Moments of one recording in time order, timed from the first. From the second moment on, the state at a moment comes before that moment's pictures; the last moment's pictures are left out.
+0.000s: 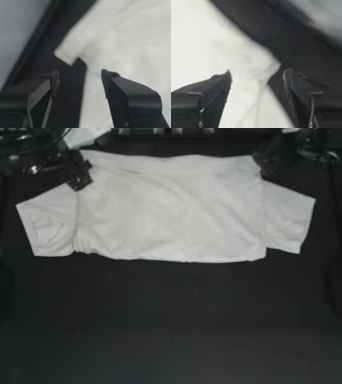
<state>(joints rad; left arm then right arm) 0.61 -0.18 0.56 0.59 0.74 -0.34 -0.74 -0.28 0.67 -0.35 0.58 0.48</state>
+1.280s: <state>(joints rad) 0.64 -0.50 0.93 0.33 0.70 -0.59 -0.75 -0.57 0.98 -0.17 0.78 0.73</state>
